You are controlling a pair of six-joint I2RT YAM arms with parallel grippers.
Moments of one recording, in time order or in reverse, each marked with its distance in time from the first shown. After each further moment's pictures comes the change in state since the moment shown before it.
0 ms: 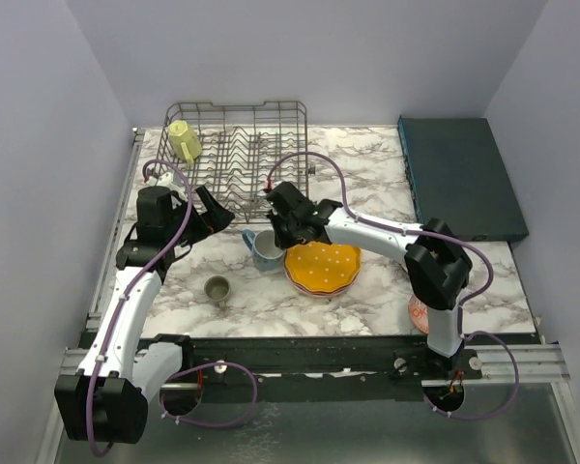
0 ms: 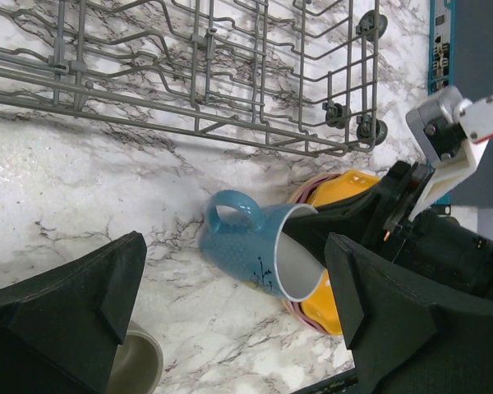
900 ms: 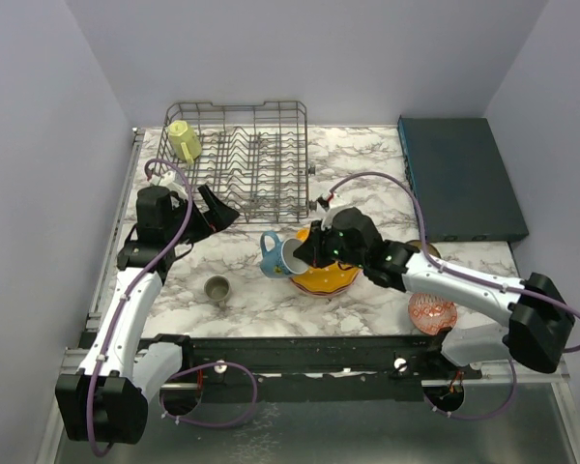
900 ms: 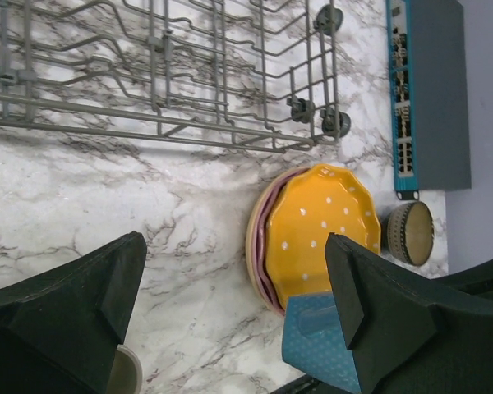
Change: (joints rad) left arm 0.000 -0.001 -0.015 0.059 0.053 -0.026; right arm 0.006 -0.624 -0.645 0.437 -0.099 0.188
